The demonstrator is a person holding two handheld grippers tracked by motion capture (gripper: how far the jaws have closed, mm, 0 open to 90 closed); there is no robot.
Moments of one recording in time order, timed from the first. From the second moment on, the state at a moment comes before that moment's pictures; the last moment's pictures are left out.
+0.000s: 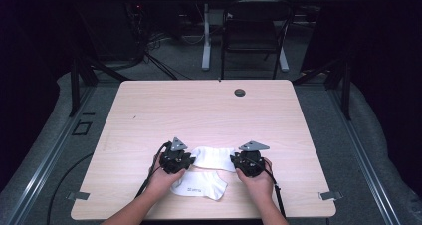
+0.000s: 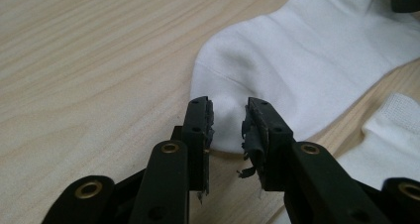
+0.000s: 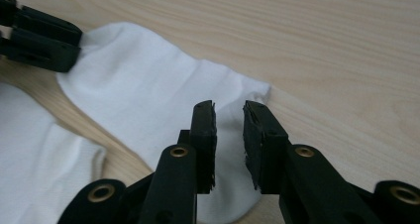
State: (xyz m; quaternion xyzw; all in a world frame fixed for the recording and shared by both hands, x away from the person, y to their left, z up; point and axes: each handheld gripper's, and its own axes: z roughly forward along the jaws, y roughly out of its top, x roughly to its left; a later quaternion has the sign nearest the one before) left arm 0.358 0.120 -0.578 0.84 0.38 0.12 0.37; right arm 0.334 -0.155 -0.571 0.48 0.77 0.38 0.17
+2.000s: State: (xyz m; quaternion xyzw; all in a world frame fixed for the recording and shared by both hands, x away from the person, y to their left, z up) left arm 0.381 0.126 -0.576 0.83 0.41 0.12 0.36; right arm 0.355 -0.178 -0.565 0.50 0.76 0.39 0.15
